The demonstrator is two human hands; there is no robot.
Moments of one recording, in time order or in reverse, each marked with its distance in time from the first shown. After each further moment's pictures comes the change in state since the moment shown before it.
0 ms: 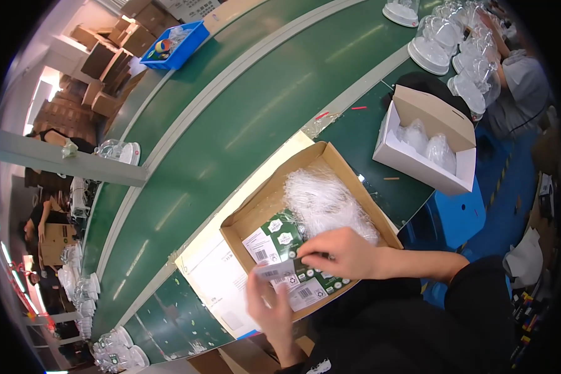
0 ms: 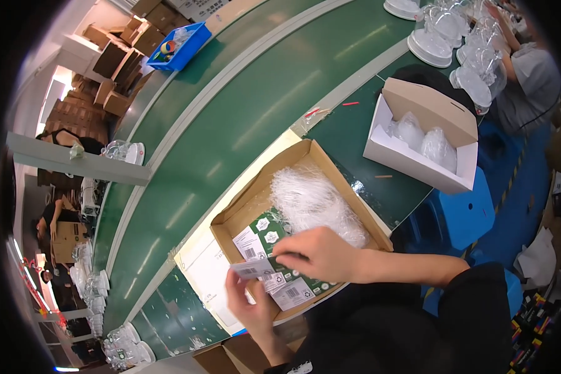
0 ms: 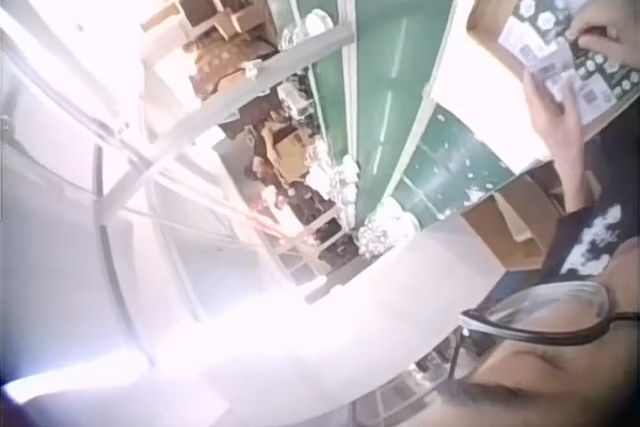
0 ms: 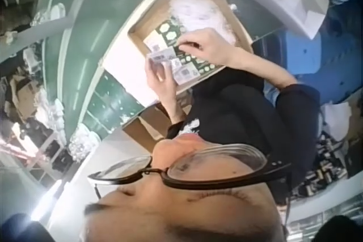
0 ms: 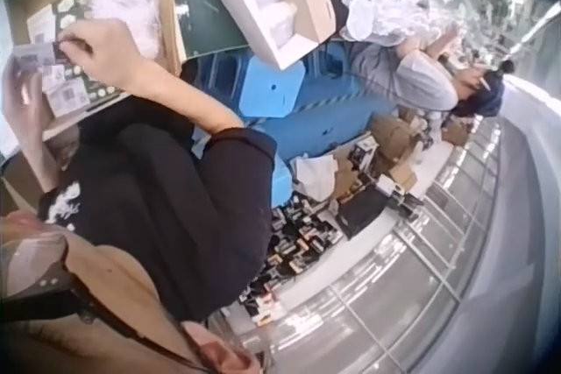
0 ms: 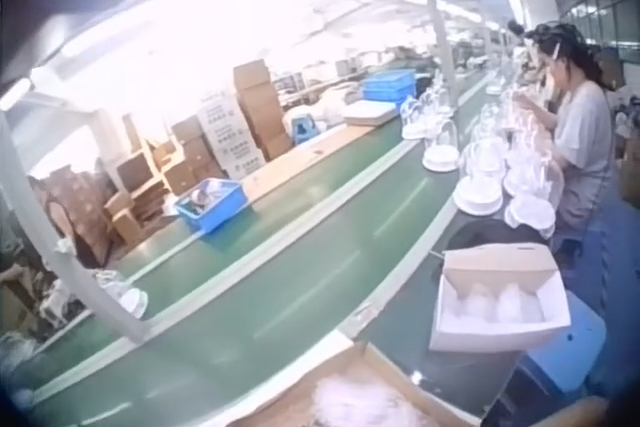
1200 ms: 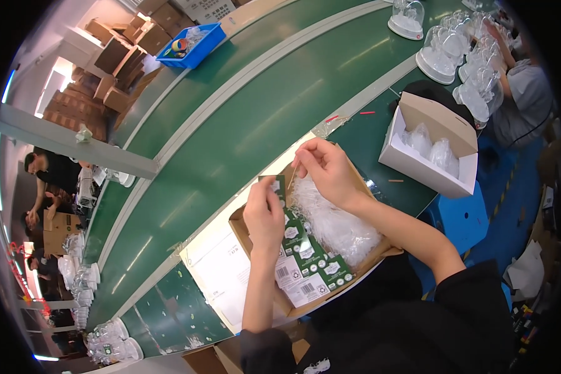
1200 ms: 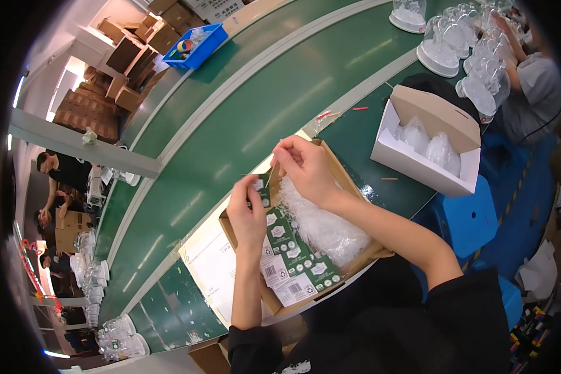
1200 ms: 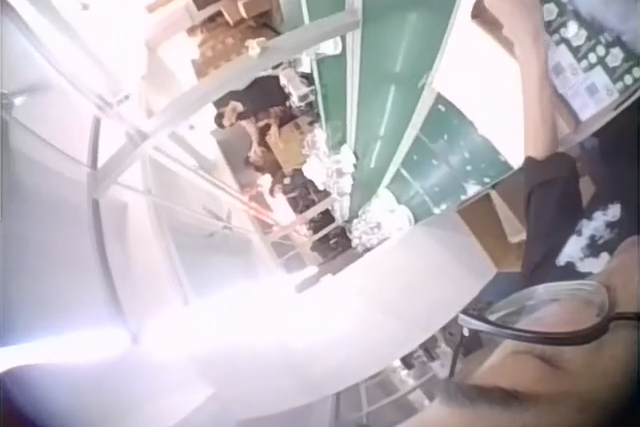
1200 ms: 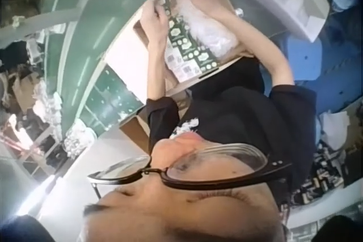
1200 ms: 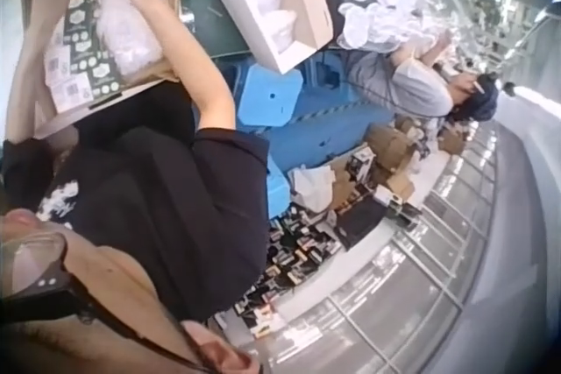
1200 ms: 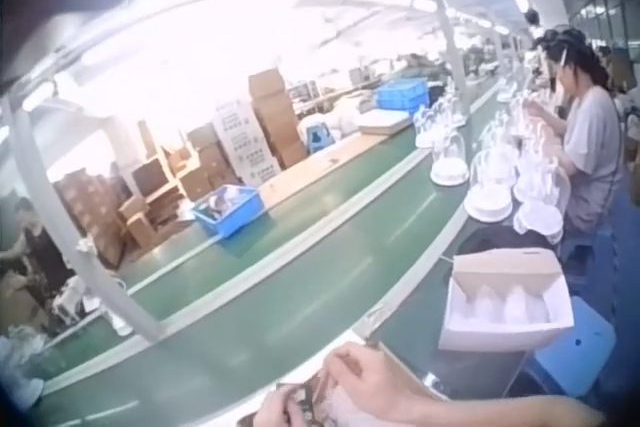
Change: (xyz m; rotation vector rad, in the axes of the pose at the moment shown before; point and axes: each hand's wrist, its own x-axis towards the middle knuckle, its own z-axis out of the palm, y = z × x) left_hand 0.147 -0.004 0.056 0.225 -0.031 0.556; right_hand 0.100 0.043 -0.023 0.440 0.483 -0.066
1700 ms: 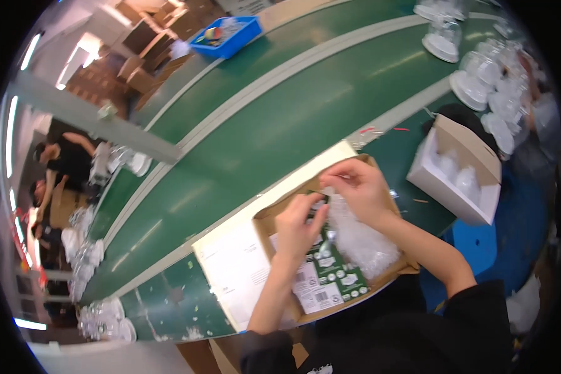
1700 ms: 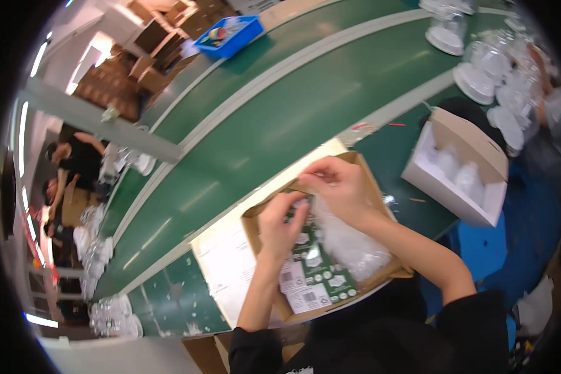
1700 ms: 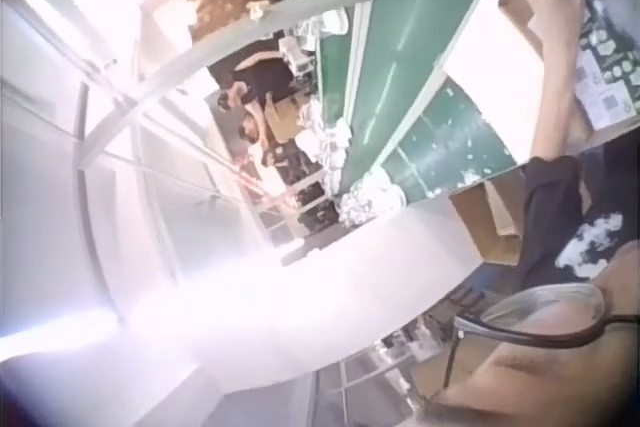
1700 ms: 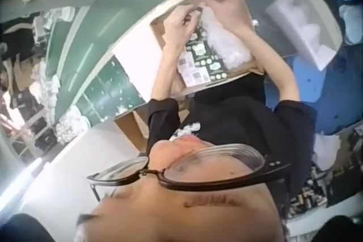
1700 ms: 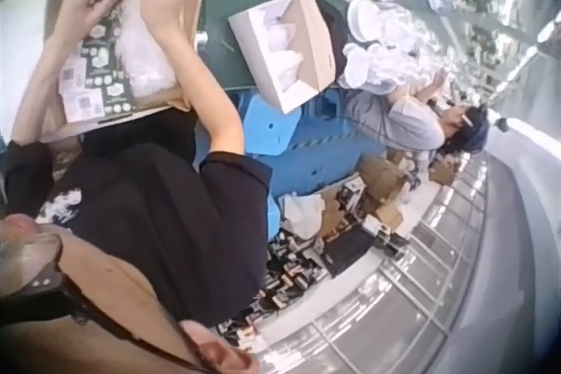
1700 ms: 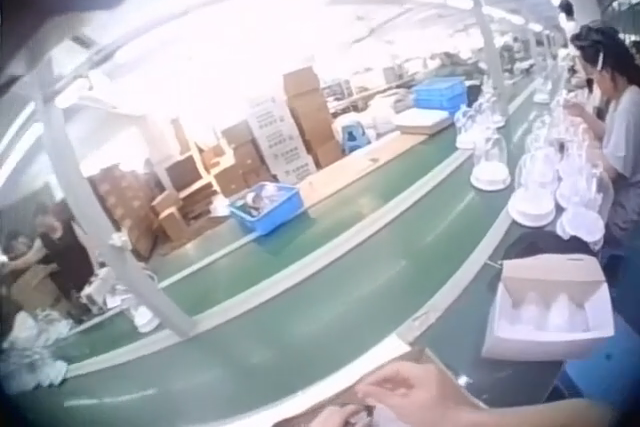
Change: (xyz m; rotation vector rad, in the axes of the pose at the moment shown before) left_hand -0.012 -0.009 -0.003 -0.043 -0.129 0.043; right_hand -0.004 0.004 0.009 -0.112 -0.081 0.035
